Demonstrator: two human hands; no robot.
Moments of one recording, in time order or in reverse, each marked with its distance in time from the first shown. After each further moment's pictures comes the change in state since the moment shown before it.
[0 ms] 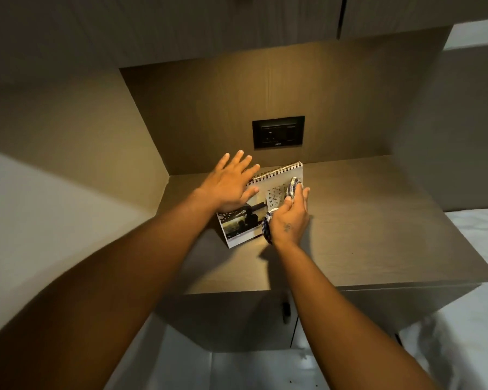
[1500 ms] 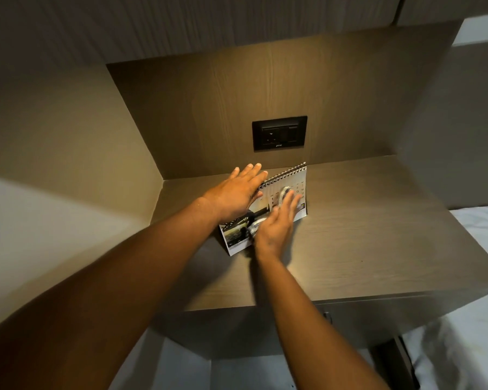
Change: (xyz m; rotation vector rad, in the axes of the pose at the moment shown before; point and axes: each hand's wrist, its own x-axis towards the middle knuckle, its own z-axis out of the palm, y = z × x) left_hand 0.010 -0.002 0.010 -0.290 -0.034 0.053; right_hand -0.015 0.013 0.056 0.061 0.065 -0.013
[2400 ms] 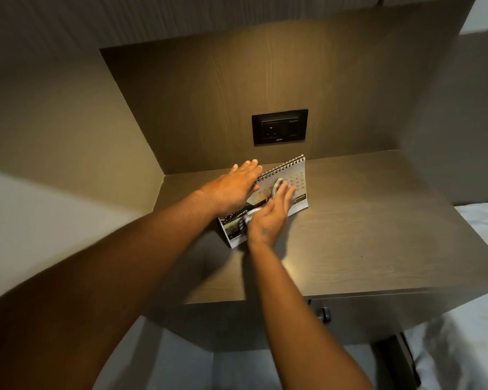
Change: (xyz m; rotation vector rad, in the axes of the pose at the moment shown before) left_hand -0.005 0.012 -0.012 -0.056 -0.068 -0.073; right_hand 0.001 -0.017 0.007 0.111 0.033 0.041
